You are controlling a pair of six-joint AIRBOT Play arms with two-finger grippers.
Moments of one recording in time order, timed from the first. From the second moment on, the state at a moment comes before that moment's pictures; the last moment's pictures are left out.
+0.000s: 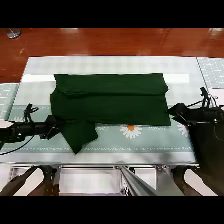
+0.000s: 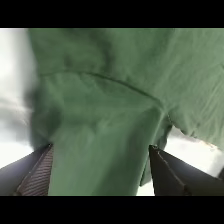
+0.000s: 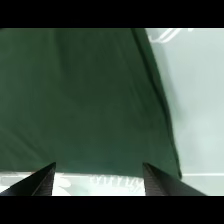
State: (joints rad) left arm 0.40 -1.00 0.35 0.70 -1.05 -1.23; right arm -0.39 -1.05 0.61 -0.86 1.09 1.32
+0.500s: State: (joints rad) left arm 0.26 -1.04 0.33 0.65 -0.91 -1.22; right arm -0.52 -1.04 0.68 -0.84 1.17 1.31
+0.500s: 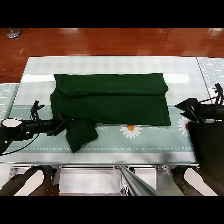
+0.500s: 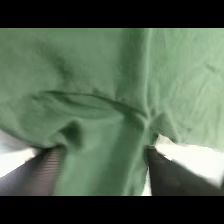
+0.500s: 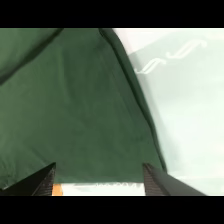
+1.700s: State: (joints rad) left arm 0.17 -1.21 0.57 0.67 -0.98 -1.17; right arm -0.30 -1.25 0.66 -1.00 1.10 1.48
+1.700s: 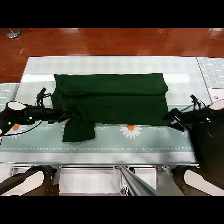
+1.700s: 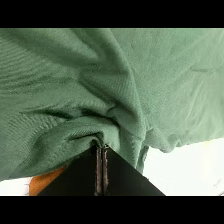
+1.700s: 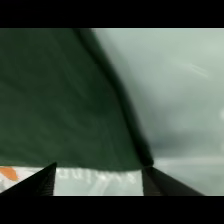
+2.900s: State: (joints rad) left arm 0.20 -1.74 1.43 0.69 -1.10 -1.32; right arm -0.19 -1.86 1.66 -0.95 1.17 1.51
